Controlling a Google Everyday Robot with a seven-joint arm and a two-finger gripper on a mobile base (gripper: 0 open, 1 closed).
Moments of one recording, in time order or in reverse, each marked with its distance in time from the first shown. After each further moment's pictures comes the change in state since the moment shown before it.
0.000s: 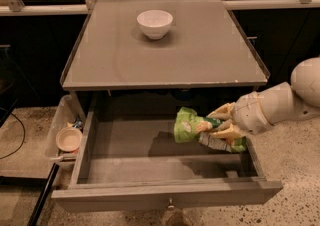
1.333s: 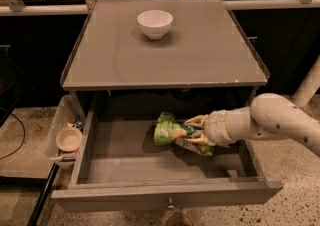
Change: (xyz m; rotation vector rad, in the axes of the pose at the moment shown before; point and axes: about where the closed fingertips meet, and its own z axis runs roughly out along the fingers) arm 0.020 -0.025 0.110 0.119 -0.085 -0.077
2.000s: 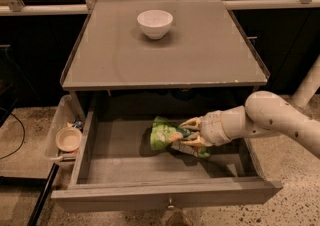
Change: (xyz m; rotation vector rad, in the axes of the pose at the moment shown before) arm -0.002 0.010 0.017 -0.093 -0.049 -0.028
